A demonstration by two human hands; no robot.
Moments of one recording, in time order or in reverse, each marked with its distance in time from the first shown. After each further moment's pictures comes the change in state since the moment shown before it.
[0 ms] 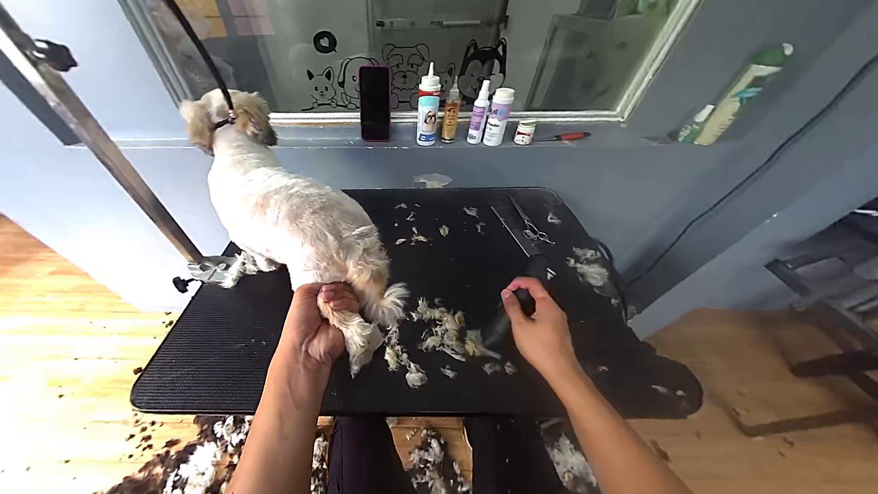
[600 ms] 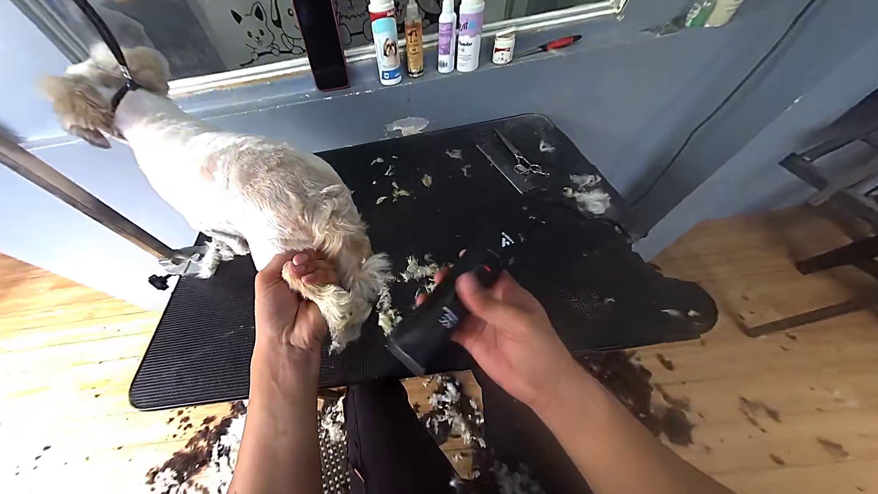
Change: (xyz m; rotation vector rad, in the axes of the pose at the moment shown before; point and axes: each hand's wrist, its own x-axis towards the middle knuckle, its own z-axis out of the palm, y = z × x) left_hand -0.008 -0.010 0.003 0.052 -0.143 0.096; right_hand -0.078 -0.099 -0.007 1.420 -0.398 0.408
